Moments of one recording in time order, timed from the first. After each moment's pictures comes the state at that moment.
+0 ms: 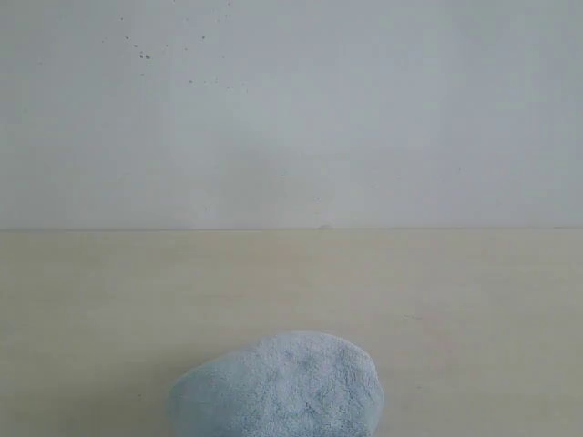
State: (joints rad) left arm -0.06 0.00 0.00 0.00 0.30 -0.02; right arm 0.10 0.00 0.00 -0.12 0.33 0.07
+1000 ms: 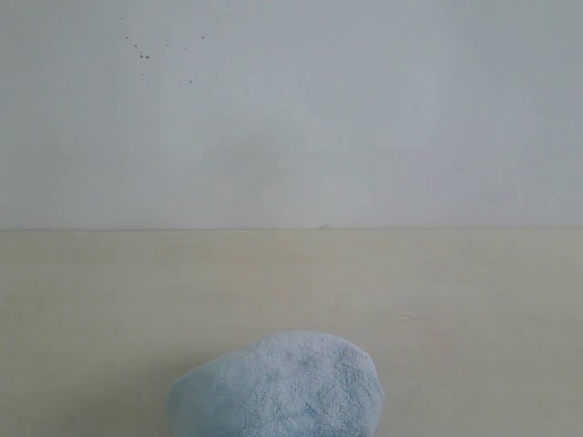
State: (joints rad) left arm -0.06 0.00 0.00 -0.32 -0.06 -0.21; right arm 0.10 0.00 0.00 0.15 -0.01 0.17
